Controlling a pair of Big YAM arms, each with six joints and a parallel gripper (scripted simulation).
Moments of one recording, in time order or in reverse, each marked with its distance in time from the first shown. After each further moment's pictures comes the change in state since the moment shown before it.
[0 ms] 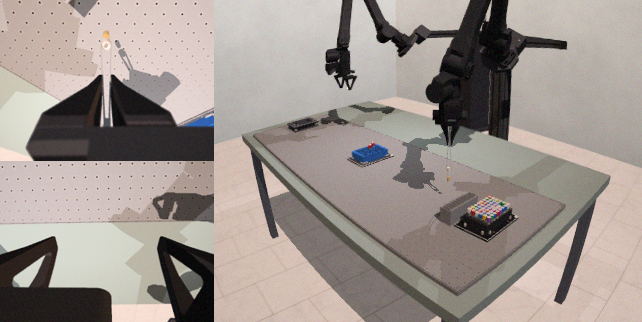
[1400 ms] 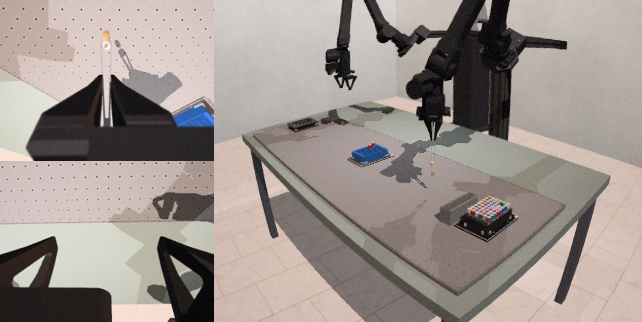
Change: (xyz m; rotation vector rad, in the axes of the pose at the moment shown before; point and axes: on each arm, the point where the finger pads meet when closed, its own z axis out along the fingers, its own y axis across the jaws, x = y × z) left arm 0.042 -0.048 0.002 0.004 0.005 0.002; right arm 0.000 0.000 0.000 0.000 0.000 0.000
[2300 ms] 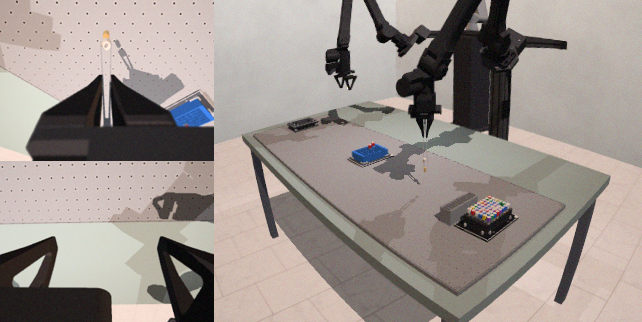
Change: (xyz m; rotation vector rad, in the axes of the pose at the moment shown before) left arm 0.029 -0.026 0.002 -0.006 0.000 0.000; right arm 0.000 0.000 0.000 0.000 0.000 0.000
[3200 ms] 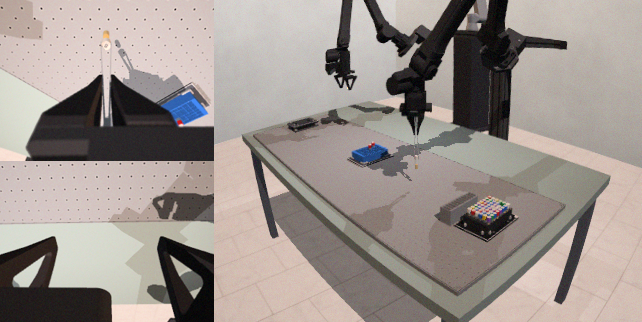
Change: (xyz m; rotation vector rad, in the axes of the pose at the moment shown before) left arm 0.026 -0.030 0.001 0.001 -0.001 0.000; right arm 0.000 0.000 0.000 0.000 0.000 0.000
